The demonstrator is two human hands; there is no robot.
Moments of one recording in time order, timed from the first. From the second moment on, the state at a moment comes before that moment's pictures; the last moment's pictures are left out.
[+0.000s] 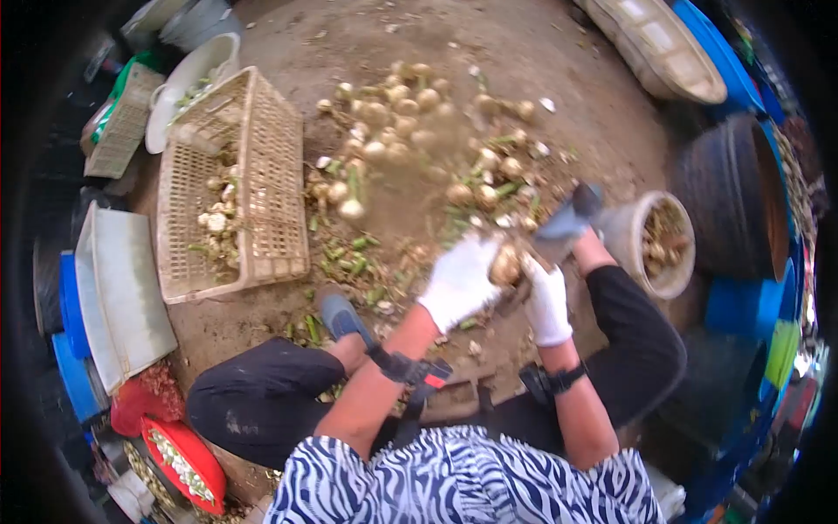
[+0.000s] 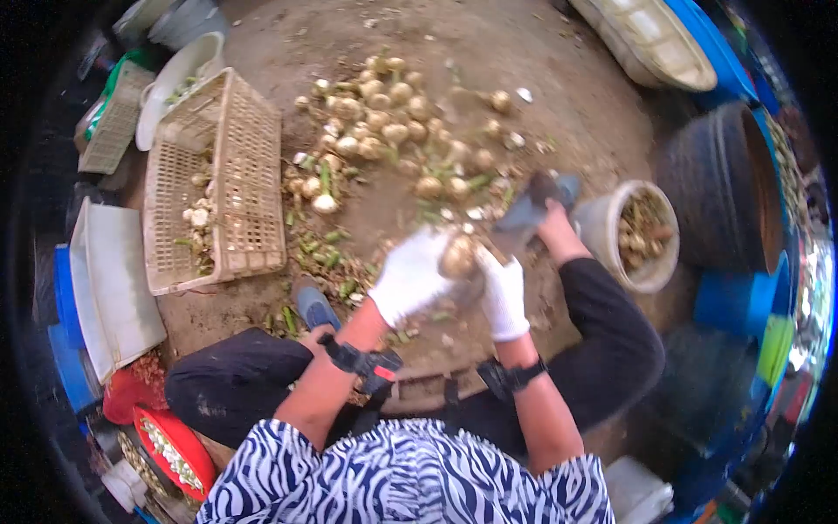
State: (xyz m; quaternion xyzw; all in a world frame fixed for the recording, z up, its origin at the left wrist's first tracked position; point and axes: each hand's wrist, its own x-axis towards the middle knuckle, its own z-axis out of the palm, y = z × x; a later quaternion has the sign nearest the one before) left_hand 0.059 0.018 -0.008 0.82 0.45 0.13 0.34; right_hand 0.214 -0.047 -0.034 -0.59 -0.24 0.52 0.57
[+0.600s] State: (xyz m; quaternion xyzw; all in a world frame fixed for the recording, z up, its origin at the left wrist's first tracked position) left_hand 0.020 -0.027 0.043 0.72 0.43 0.27 0.47; right_hand 0.207 -0.113 0.076 -0.60 -0.75 0.20 0.18
